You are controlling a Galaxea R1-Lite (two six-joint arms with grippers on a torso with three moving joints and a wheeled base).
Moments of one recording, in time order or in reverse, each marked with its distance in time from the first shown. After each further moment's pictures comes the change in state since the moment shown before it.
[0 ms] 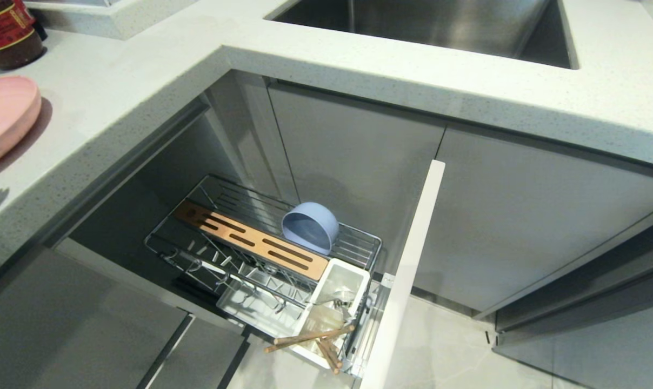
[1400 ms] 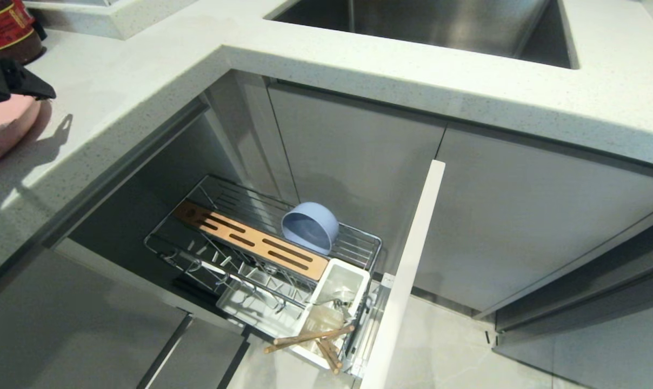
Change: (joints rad) left arm -0.020 0.235 0.099 -0.303 0.320 -0.088; right arm 0.000 0.000 0.000 0.000 0.000 0.000
